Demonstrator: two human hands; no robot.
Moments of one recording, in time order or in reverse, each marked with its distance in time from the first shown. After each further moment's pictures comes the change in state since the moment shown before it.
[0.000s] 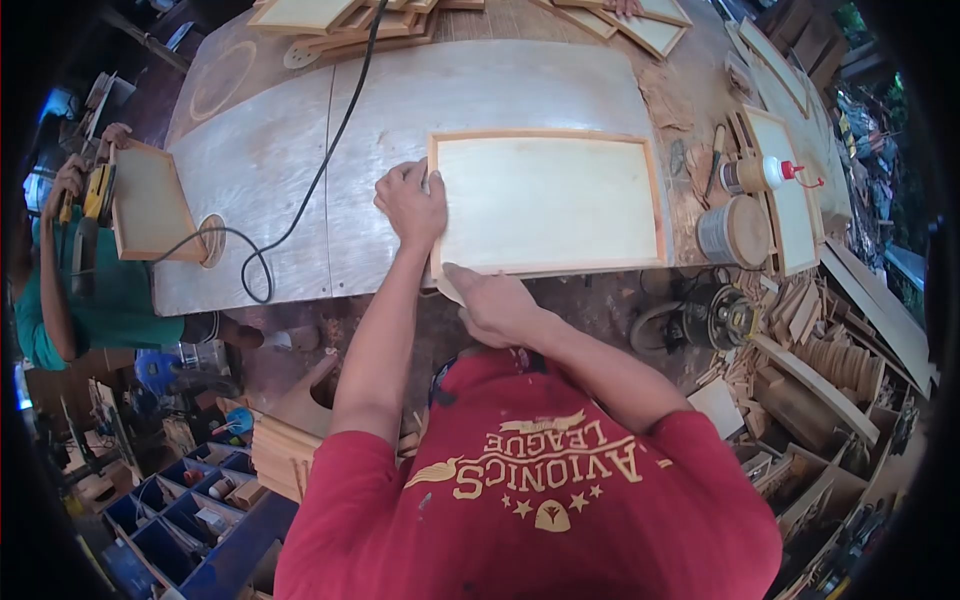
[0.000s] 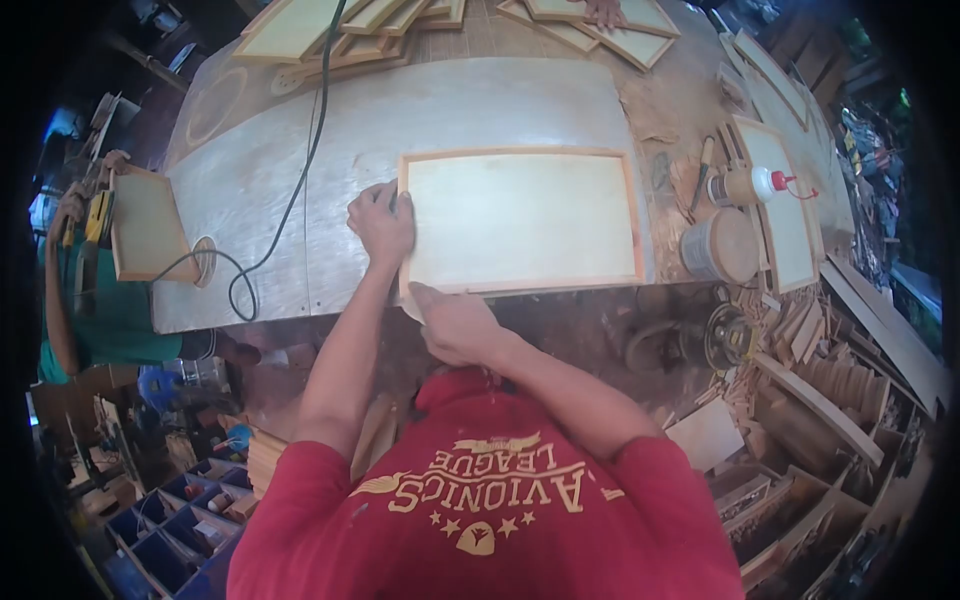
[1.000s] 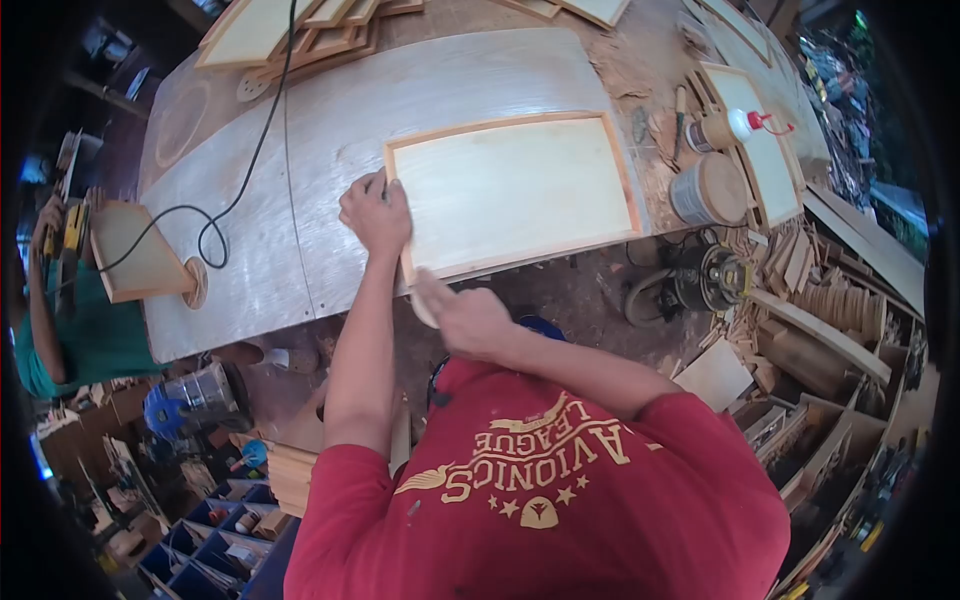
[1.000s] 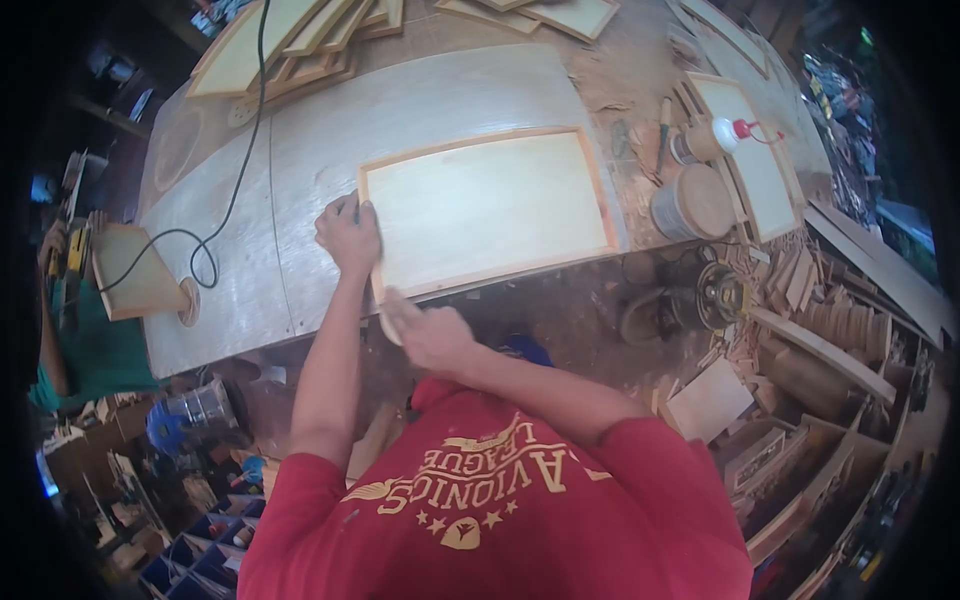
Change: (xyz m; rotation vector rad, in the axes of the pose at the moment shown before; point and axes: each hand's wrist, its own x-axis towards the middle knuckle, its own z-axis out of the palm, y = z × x) left_hand 0.002 -0.008 0.005 0.057 -0.015 0.060; right_hand -0.011 0.003 0.046 -0.292 0.141 -0.073
